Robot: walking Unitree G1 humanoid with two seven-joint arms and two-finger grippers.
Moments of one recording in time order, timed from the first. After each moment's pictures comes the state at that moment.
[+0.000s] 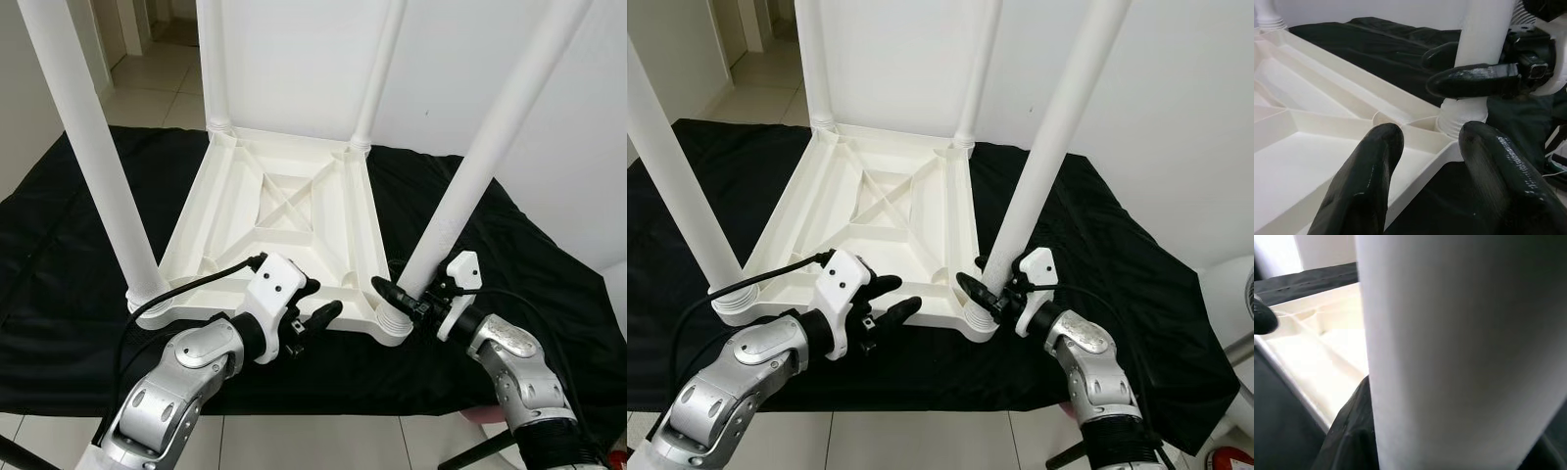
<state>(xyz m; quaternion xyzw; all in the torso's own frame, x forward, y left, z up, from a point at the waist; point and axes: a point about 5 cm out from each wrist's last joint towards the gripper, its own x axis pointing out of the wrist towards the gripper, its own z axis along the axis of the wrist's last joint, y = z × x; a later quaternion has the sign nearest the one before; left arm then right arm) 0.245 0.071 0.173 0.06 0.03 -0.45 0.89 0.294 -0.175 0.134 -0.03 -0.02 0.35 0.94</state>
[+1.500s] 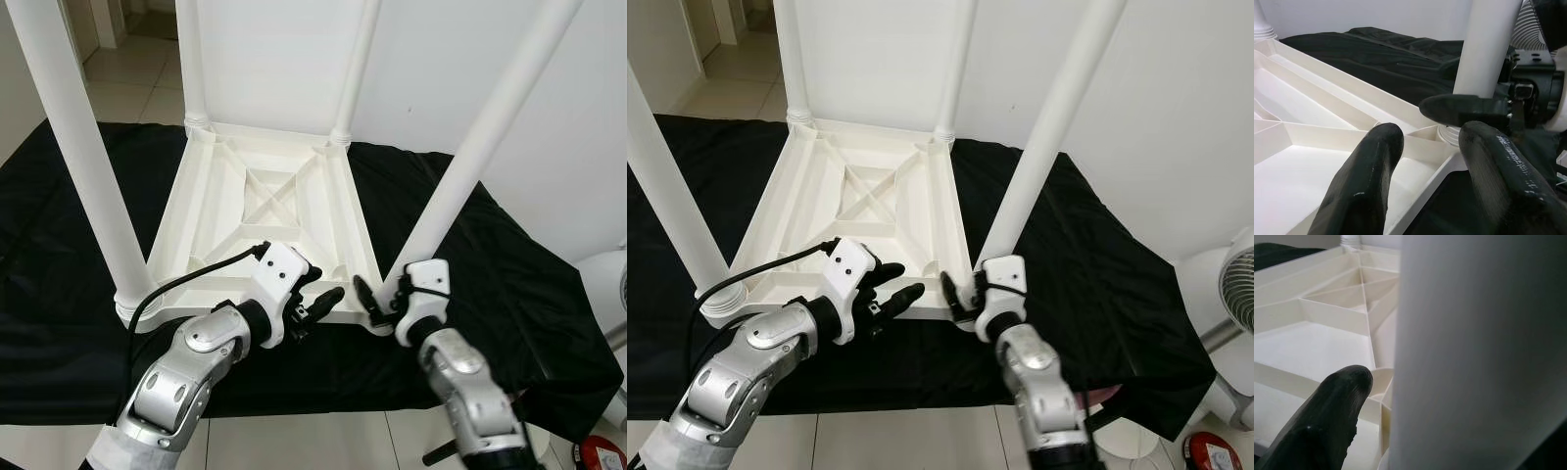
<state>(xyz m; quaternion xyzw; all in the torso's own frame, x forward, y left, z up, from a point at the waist) 0.259 0.069 0.174 0.05 0.01 -0.44 0.90 0.288 -0.152 0.136 -0.01 -0.01 0.19 0.98</state>
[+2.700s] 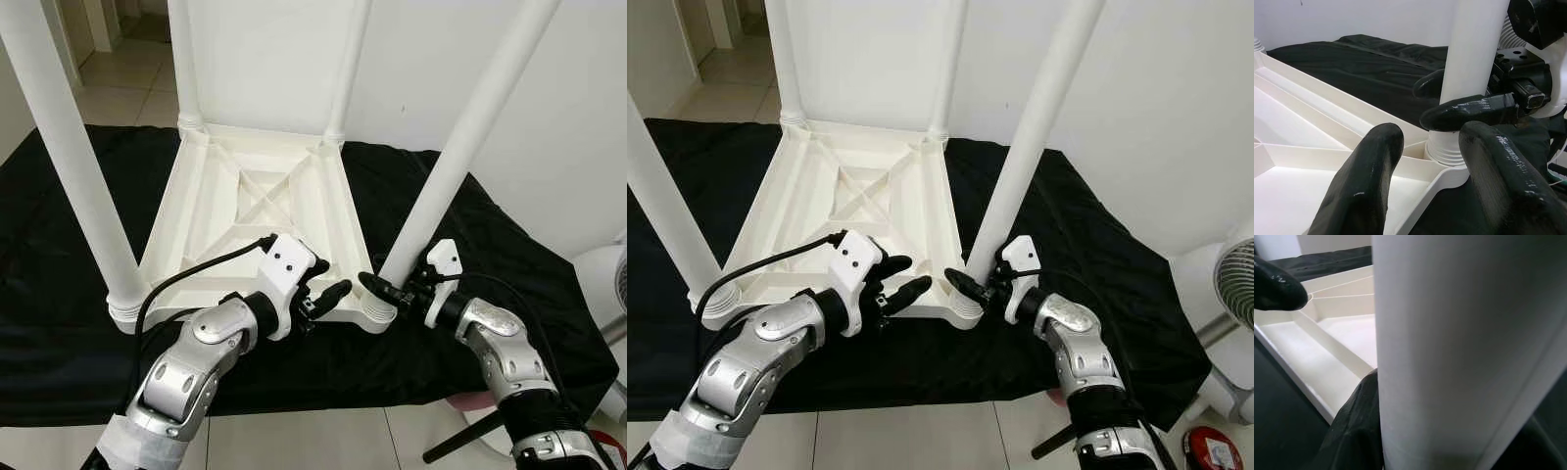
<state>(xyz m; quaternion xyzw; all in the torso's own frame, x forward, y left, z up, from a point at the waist) 0.263 0.063 0.177 0.06 0.00 -0.45 0.89 0.311 -0.162 0.134 -0.05 -0.02 0.40 0.91</state>
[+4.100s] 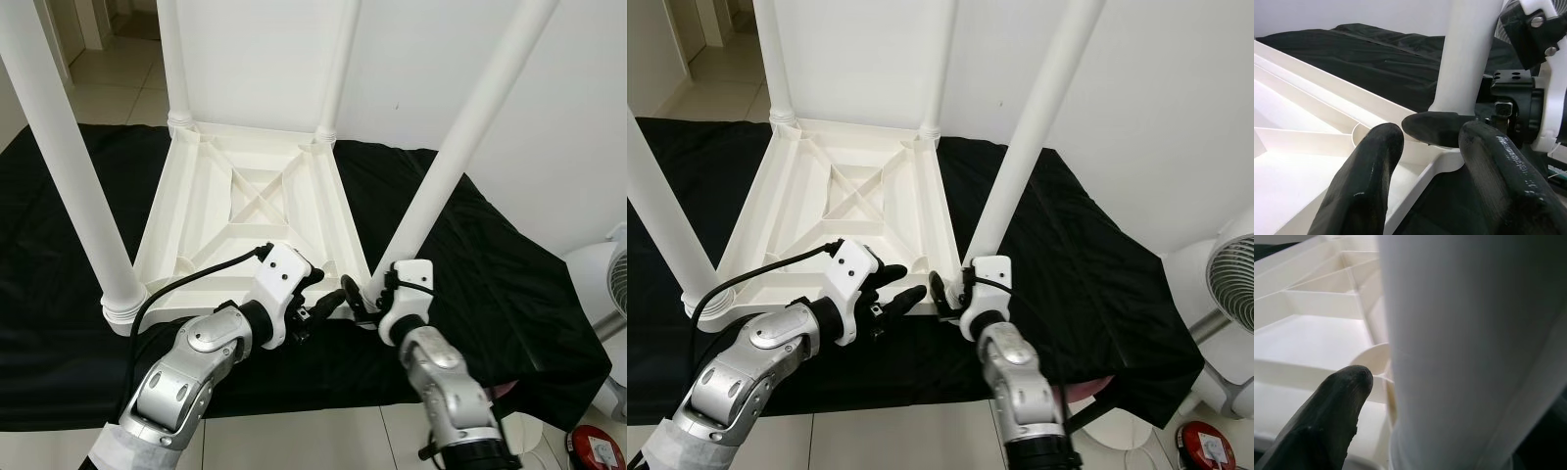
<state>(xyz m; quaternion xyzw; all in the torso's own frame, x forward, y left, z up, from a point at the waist) 0.259 0.069 0.169 0.06 0.02 -0.44 0.89 0.290 -0.131 0.120 0.04 0.03 0.17 0.98</state>
